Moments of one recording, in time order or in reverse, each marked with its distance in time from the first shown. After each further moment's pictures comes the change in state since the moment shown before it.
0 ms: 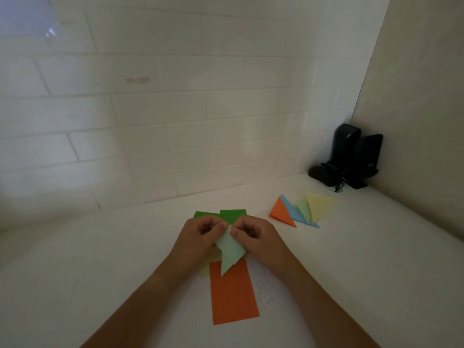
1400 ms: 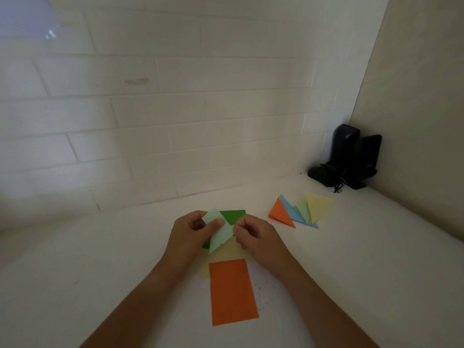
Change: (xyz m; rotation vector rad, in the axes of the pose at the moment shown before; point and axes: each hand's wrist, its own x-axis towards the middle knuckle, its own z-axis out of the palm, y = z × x) left_hand -0.001 0.003 -0.005 -0.128 0.127 -0.030; right_hand -0.001 -0.003 0.001 -0.018 0.054 0.115
